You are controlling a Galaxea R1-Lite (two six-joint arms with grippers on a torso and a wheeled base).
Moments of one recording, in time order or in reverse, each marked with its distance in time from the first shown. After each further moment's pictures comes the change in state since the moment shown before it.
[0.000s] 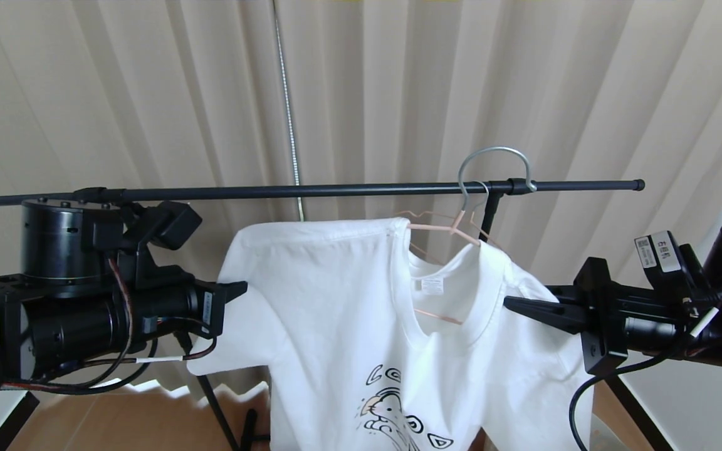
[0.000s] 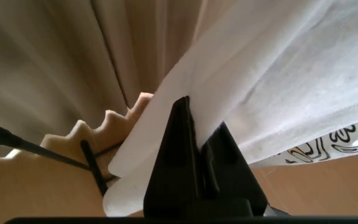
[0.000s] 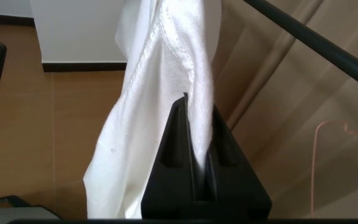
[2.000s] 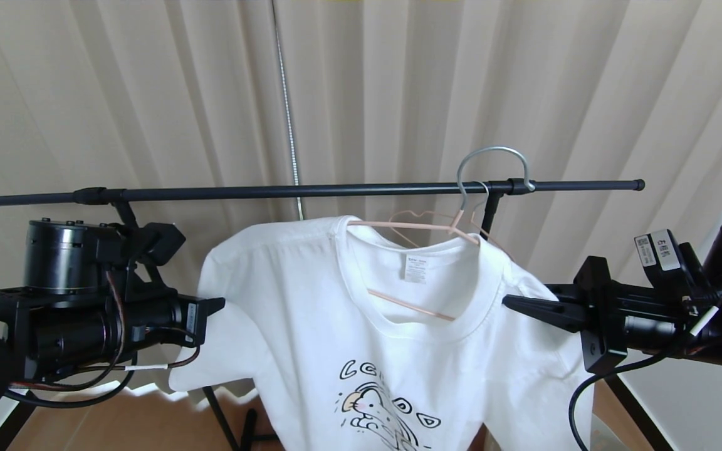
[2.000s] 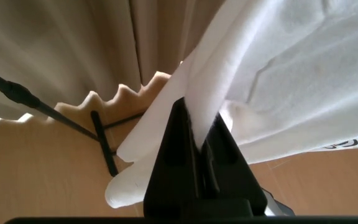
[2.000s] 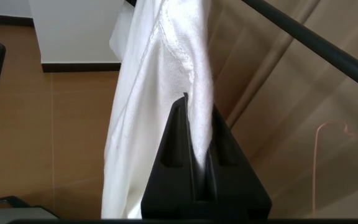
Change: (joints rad) left arm 0.100 0.043 0.049 0.002 -0.002 -0.004; right arm 0.000 0.002 -0.005 0.000 0.000 0.001
